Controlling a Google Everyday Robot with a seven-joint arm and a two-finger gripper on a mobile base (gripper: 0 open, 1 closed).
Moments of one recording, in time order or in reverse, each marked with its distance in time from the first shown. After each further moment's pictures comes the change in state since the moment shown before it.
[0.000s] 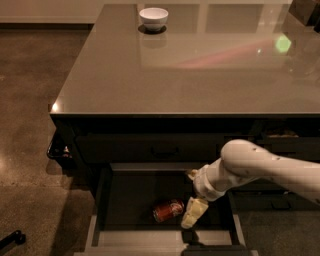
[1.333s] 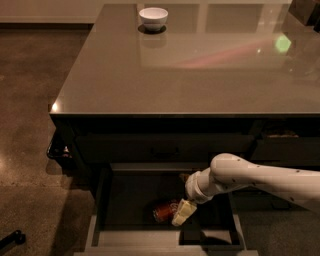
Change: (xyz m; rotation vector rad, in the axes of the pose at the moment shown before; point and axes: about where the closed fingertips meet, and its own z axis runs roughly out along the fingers) arm 0.016 -0.035 0.074 0.061 -0.059 0.030
